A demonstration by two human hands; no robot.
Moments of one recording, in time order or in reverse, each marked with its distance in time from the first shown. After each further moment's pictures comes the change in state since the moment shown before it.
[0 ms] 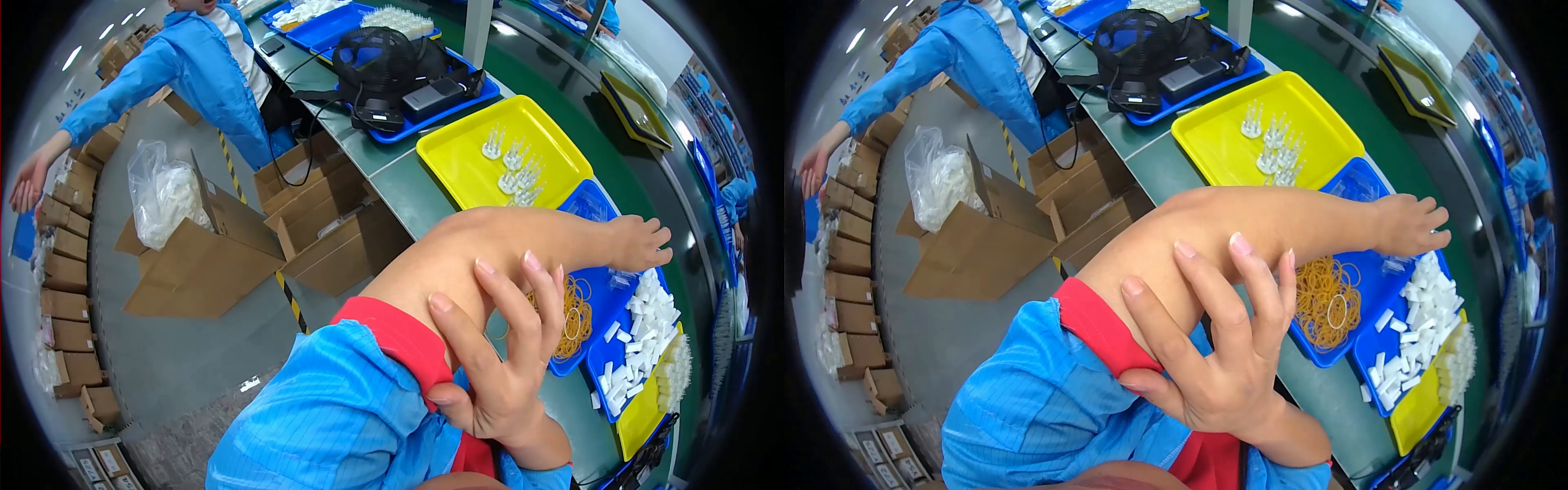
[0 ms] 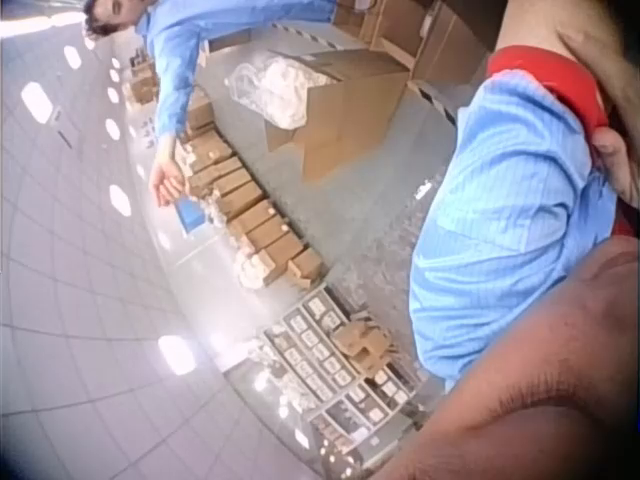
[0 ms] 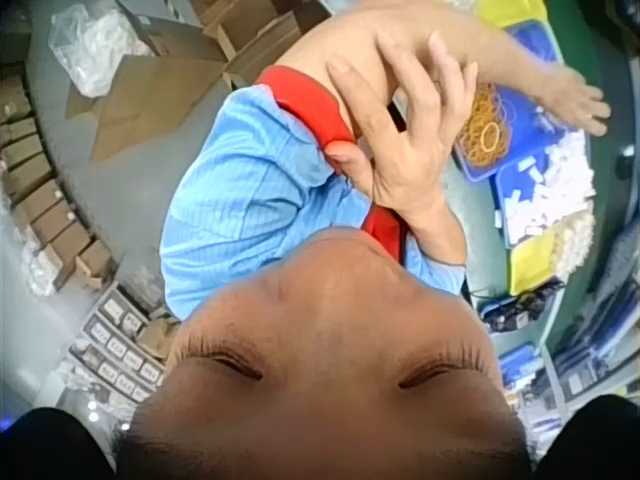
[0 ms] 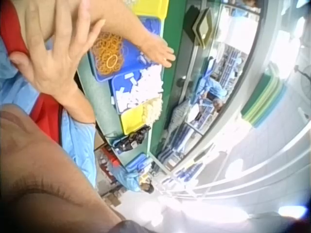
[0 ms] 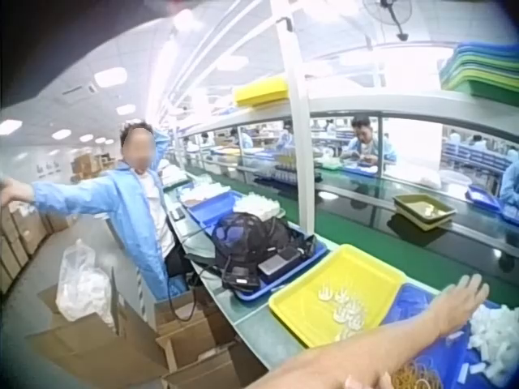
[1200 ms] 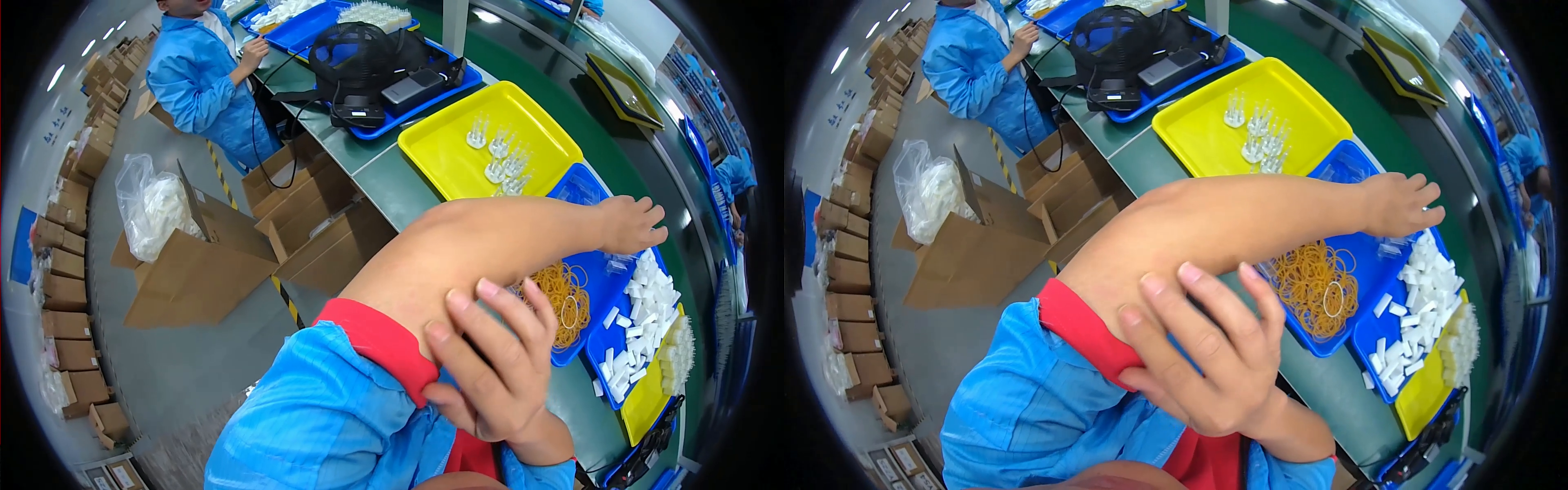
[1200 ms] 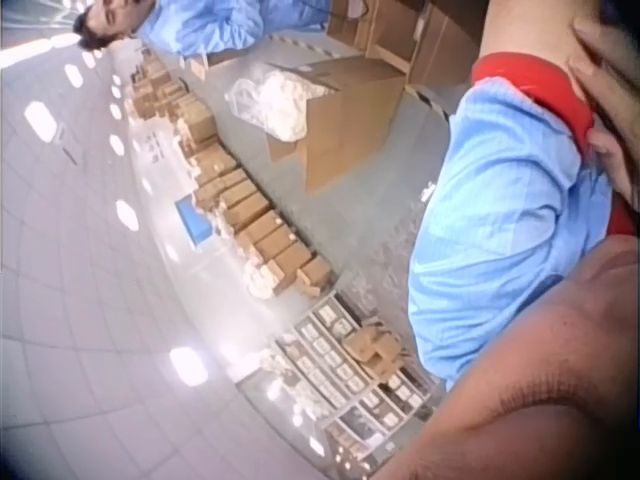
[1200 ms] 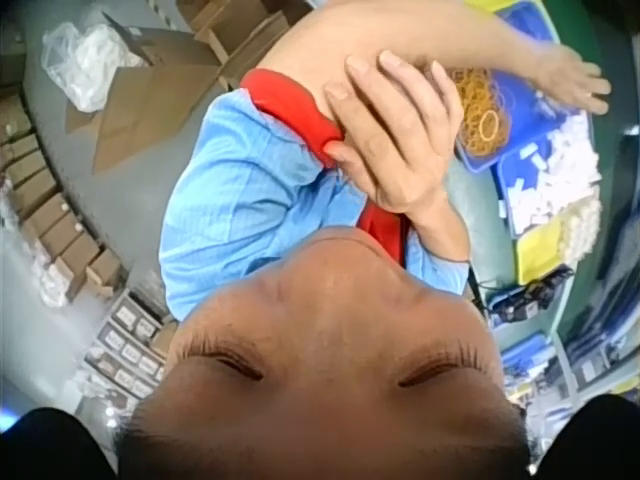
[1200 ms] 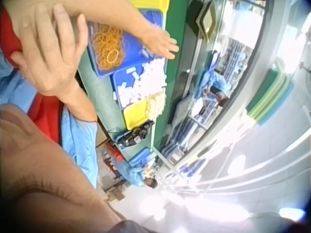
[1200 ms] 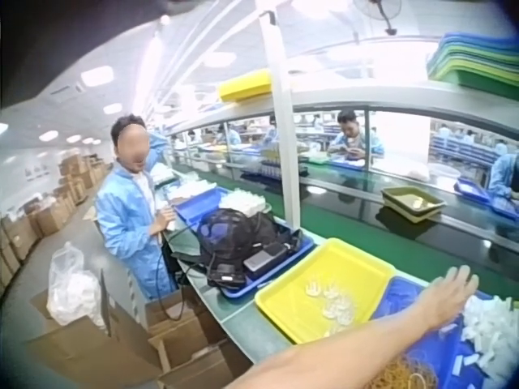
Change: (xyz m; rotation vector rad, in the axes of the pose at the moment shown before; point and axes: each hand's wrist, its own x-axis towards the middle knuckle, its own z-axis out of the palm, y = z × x) left_hand -0.009 0.002 -0.043 0.016 -0.089 0.033; right_hand -0.010 0.009 -0.008 0.067 0.010 -0.058
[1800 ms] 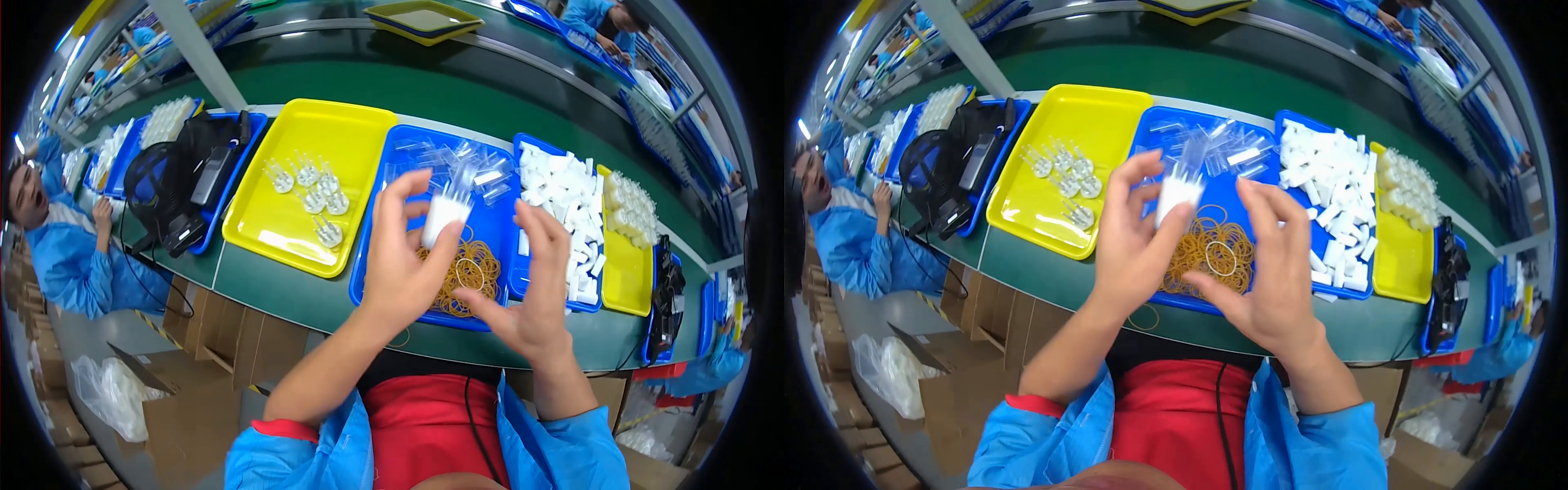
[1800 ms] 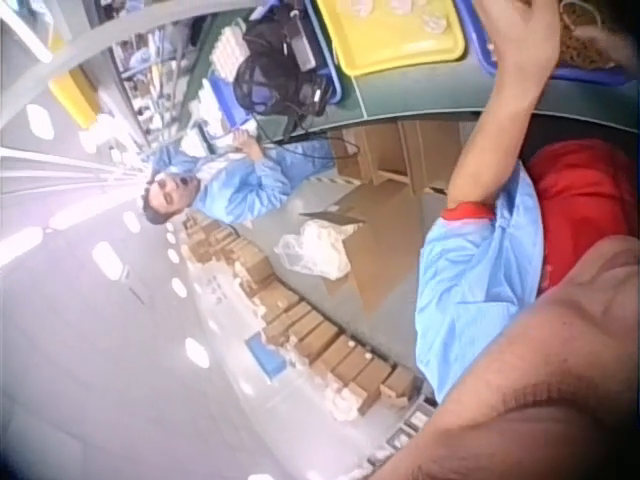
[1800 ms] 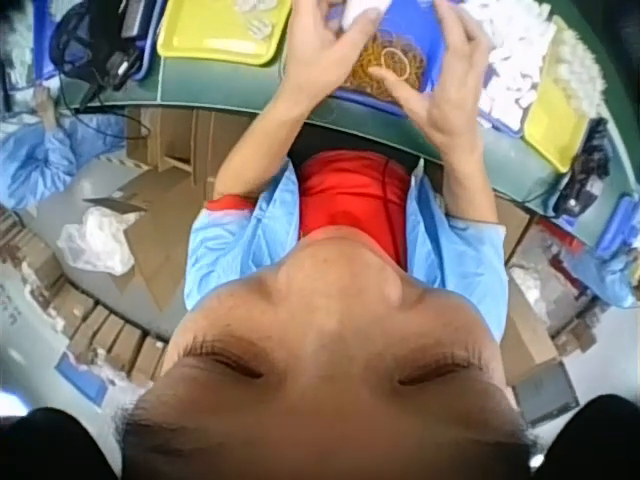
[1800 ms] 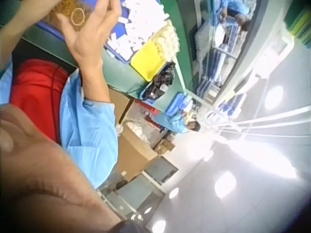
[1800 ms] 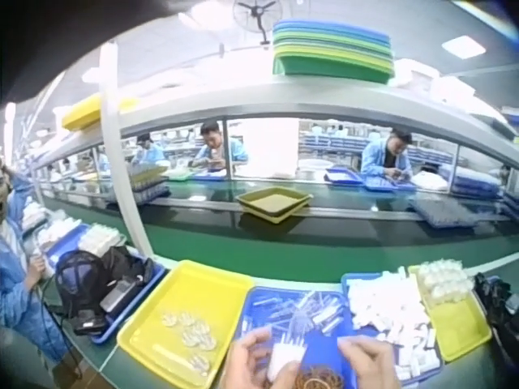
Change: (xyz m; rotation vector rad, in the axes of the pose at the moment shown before) left_hand -0.108 0.092 -0.086 -1.222 0.440 -0.839; right_hand -0.088 0.100 -0.065 -0.373 0.361 0.512
